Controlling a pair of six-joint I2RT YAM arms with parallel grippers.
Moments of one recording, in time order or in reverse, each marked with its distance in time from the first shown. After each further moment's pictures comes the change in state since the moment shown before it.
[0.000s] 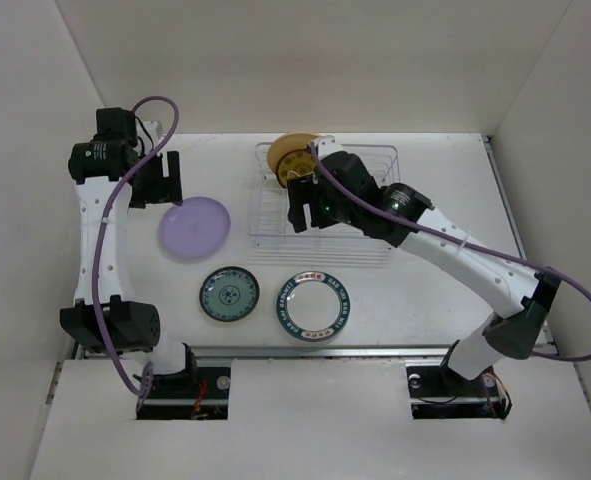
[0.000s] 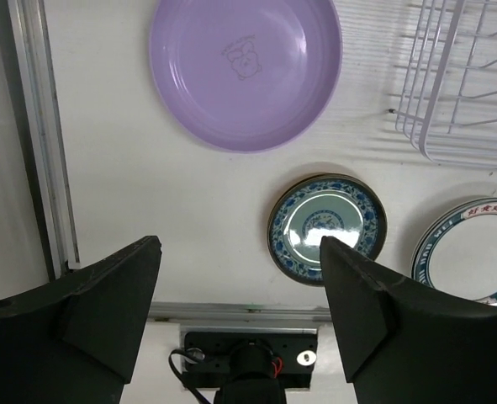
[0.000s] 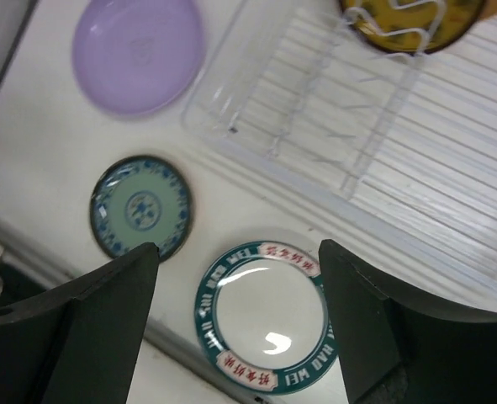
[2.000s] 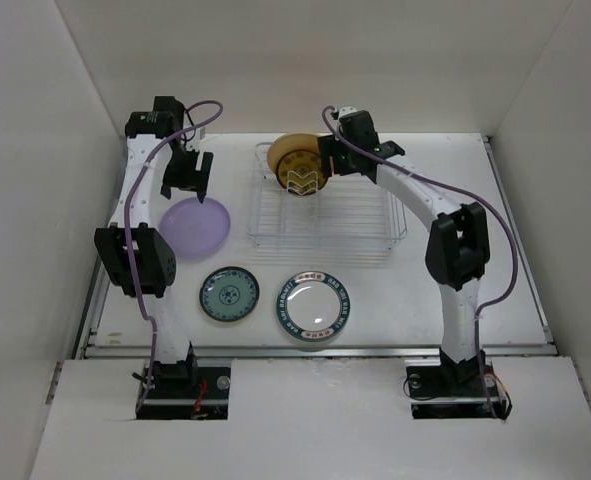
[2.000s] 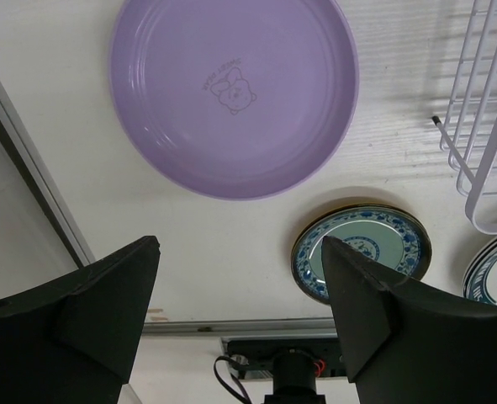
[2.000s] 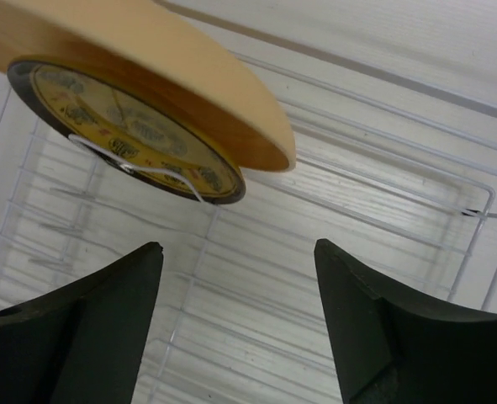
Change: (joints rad) left arm -0.124 0.432 0.236 -0.051 -0.078 0.104; right arm -0.492 0.571 0.229 0.289 -0.172 -0.273
